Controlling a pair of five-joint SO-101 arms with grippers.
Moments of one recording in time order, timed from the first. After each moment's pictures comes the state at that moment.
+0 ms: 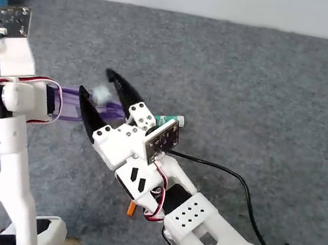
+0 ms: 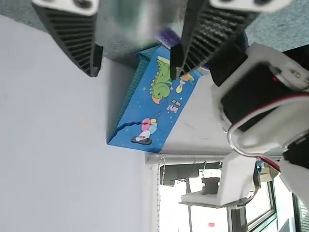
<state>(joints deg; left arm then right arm) -15.6 -27.6 5.4 99.4 7.5 -49.2 -34.9 61.5 -29.0 -4.2</state>
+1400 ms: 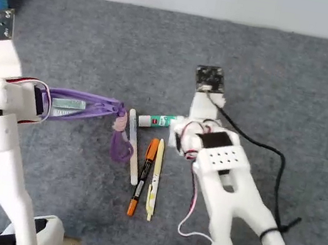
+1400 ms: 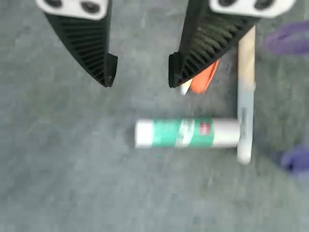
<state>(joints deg) -20.9 -27.7 7.1 99.4 6.7 -22.2 -13.5 37.7 45.4 -11.4</state>
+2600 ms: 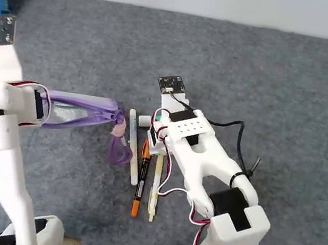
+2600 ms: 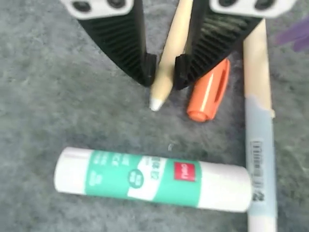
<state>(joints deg) -21.4 -27.7 10.8 98.7 6.7 -26.8 15.3 19.5 54.5 -9.7</state>
